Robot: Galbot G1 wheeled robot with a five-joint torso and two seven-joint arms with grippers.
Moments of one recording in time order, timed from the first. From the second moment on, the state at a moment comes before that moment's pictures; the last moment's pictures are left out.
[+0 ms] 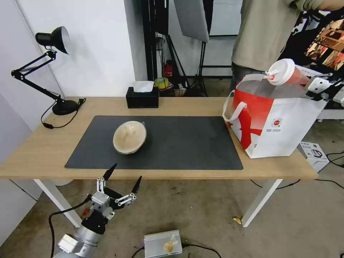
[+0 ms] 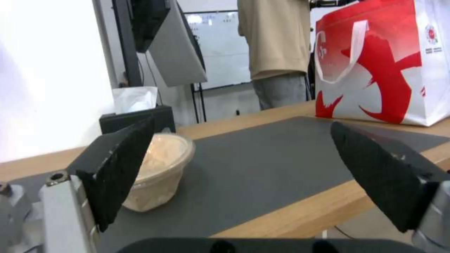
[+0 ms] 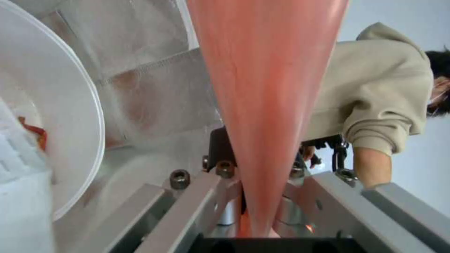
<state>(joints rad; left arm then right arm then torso) 1.73 -1.32 -0.64 -2.11 -0.23 -0.39 0.40 -0.50 0.31 0.16 1.53 0.01 -0.05 -0.36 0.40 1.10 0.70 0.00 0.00</state>
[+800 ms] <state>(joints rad) 1.72 -1.35 -0.62 -2.08 -0.21 -0.39 0.41 -0.48 0.35 0.15 1.49 -0.03 -0.06 -0.33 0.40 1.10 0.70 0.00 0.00</state>
